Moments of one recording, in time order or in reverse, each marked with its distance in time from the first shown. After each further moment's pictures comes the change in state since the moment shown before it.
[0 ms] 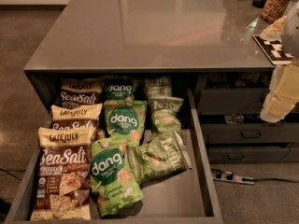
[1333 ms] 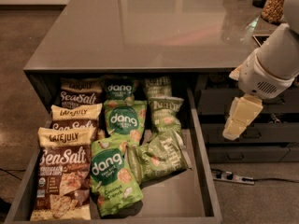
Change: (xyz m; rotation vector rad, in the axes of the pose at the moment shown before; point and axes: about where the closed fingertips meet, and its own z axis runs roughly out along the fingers) arm 0.001 -0.001 0.128 -0.132 -0.056 0.083
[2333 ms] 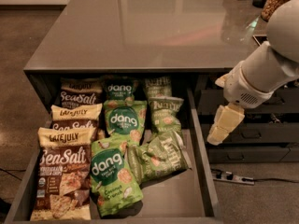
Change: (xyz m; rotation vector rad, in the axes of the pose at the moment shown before) arm -0.020 0.005 0.037 -0.005 -0.084 -0.018
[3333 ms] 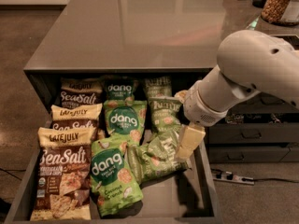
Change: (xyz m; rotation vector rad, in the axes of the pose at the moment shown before) arm -0.067 0.053 0.059 -0.071 -0.092 -0.200
